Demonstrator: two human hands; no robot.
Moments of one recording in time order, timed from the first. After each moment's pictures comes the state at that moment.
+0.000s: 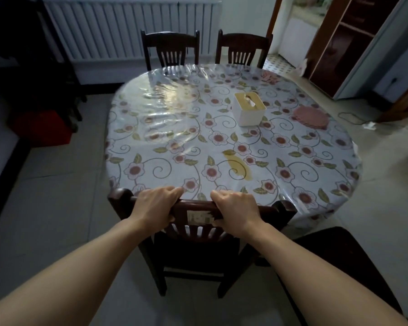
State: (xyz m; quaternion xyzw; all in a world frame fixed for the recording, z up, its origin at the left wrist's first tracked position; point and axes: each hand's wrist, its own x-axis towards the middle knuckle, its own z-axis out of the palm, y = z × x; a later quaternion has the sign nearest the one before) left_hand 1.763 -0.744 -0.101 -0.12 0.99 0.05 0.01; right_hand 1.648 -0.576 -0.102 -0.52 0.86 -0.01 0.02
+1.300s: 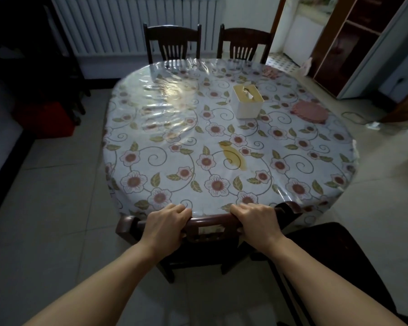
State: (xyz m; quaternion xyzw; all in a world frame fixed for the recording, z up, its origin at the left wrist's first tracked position) left_hand 1.789 -0.667 -0.158 -0.08 0.99 0.03 -0.06; right_hand 1.639 -0.485 -0.153 -0.53 0.85 -0.06 -0.07
